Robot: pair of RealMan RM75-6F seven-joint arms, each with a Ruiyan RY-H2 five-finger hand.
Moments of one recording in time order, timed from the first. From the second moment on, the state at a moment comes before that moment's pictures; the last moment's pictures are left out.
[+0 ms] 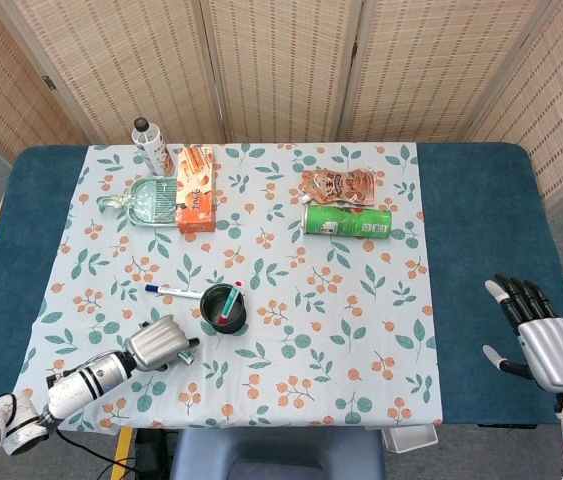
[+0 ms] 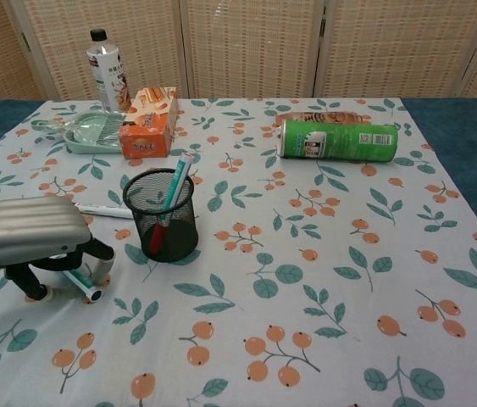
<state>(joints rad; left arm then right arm) -0.72 -1.46 0.16 -1.18 1.84 1.01 -0.04 0.13 -1.05 0.00 -1.56 -1.62 1.46 0.13</state>
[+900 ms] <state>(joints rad) -0.68 -1.20 0.08 -1.60 1.66 1.14 -0.16 0.14 -1.06 0.00 -1.56 -1.63 1.45 0.15</state>
